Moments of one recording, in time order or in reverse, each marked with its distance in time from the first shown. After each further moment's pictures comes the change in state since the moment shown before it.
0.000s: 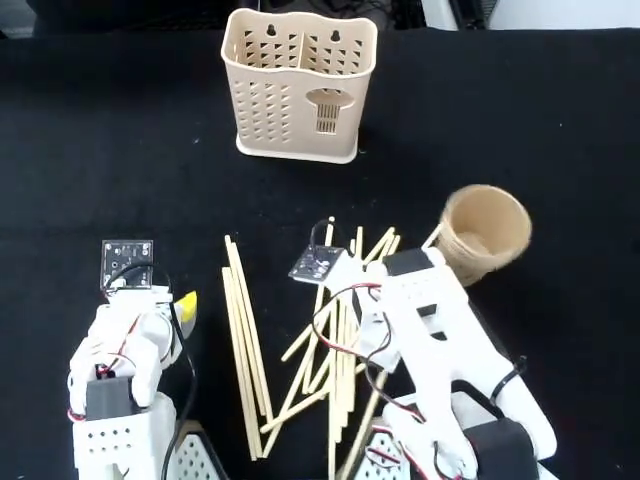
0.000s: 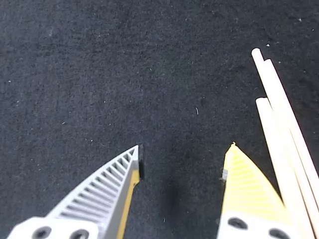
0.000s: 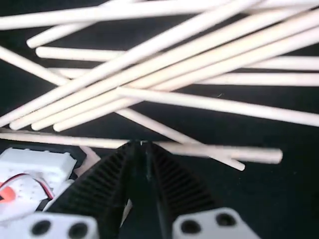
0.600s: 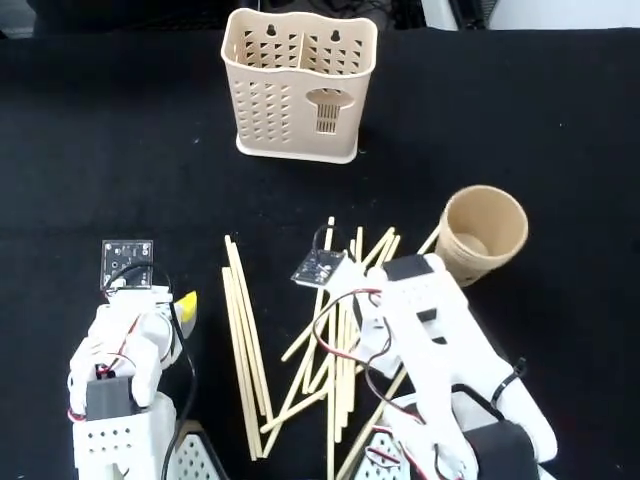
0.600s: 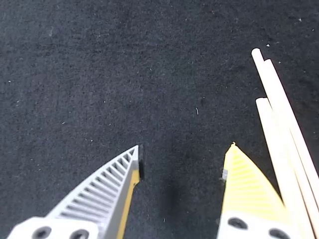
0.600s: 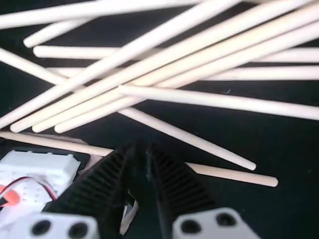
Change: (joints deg) left arm 0.0 0.0 0.0 0.0 0.0; right arm 0.0 -1.5 2.5 0.3 -1.6
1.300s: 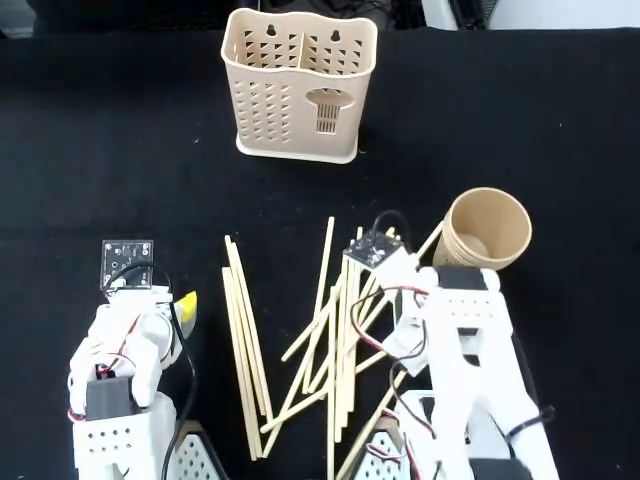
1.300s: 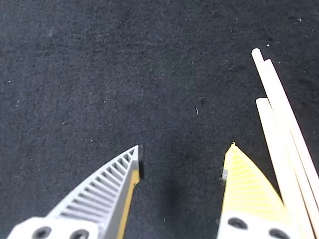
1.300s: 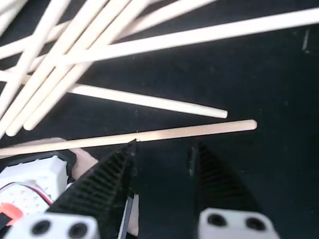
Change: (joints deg) left arm 0.0 0.0 0.0 0.0 0.0; right arm 16.3 -7.2 2.9 0.8 -0.7
